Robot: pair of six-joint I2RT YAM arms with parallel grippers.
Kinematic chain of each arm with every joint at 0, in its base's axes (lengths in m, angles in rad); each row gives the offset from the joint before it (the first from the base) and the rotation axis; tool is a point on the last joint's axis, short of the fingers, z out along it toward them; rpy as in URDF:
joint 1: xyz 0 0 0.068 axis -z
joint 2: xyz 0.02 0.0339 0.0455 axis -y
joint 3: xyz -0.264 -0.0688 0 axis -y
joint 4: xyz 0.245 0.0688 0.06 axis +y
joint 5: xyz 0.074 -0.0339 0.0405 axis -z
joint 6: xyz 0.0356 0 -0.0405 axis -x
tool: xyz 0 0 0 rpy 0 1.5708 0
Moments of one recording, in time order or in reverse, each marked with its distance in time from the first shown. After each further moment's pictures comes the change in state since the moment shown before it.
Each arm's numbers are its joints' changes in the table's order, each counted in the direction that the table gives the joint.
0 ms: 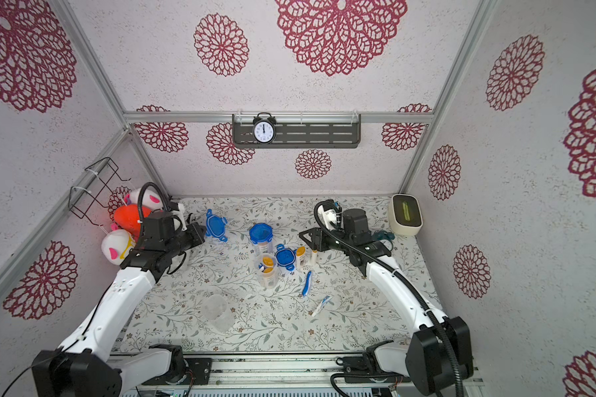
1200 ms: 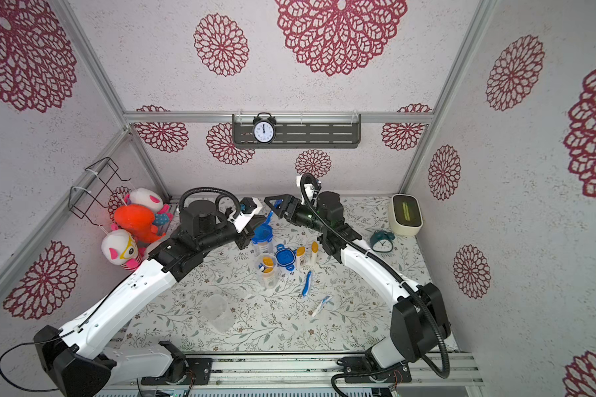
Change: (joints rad) left arm 0.518 -0.169 0.259 -0.087 0.078 -0.852; right arm -0.145 -0.216 0.170 -0.489 0.080 -0.662
